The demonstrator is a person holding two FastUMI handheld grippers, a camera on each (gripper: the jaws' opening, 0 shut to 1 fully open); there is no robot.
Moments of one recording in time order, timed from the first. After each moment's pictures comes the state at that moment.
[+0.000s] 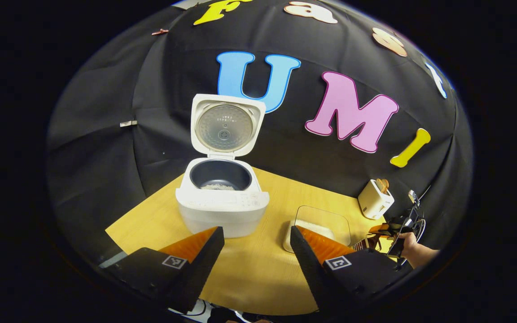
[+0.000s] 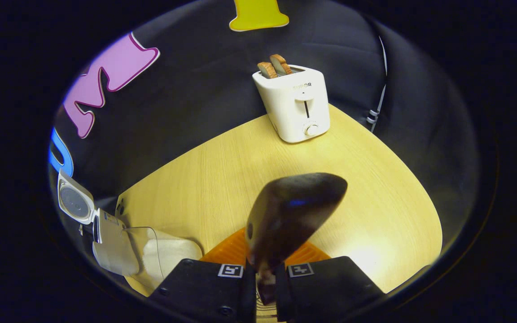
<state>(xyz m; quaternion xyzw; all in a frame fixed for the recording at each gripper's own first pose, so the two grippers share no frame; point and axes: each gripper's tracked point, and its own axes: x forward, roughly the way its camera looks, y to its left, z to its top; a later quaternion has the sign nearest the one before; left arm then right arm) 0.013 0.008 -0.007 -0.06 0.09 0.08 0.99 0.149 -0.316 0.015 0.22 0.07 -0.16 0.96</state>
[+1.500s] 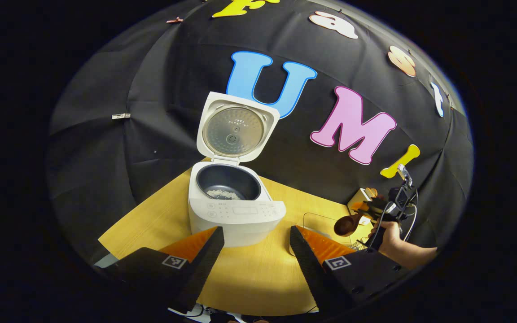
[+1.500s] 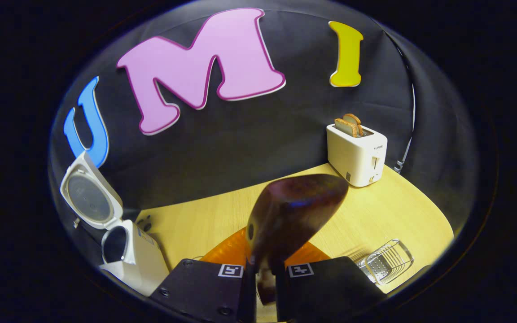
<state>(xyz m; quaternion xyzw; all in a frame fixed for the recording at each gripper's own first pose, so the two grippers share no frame) 0.017 0.091 0.002 -0.08 0.08 0.02 0.99 0.187 -0.127 0.100 0.12 -0.08 -0.16 0.98</state>
